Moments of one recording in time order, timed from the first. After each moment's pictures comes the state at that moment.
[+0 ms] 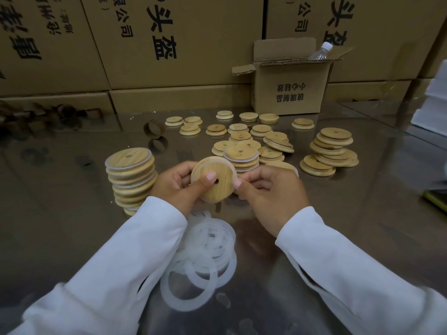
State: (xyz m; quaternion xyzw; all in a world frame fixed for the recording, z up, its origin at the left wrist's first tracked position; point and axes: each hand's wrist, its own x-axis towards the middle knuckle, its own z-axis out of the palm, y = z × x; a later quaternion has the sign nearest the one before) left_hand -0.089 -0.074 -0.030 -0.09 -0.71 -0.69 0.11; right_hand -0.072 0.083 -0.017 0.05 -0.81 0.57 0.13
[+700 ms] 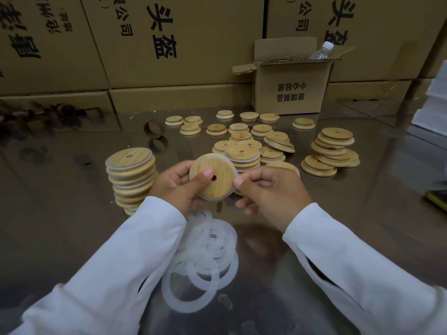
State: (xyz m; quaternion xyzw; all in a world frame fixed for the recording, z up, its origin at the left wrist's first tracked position) left_hand -0.095 -0.076 -0.031 -0.08 -0.66 -0.74 0.09; right_hand -0.072 0.082 -0.009 0.03 -0.74 0.67 0.01
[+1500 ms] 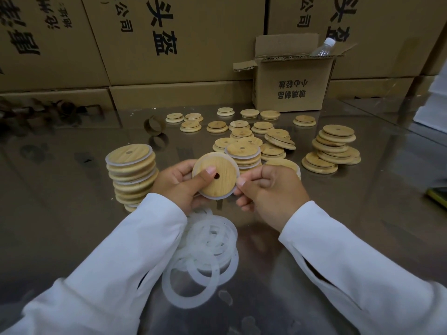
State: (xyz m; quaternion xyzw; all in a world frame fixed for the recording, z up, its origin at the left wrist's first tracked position) left_hand -0.094 -0.075 -0.032 -0.06 -0.67 -0.74 0.07; right_hand -0.069 0.079 -0.009 0.03 -0.75 0.66 0.02
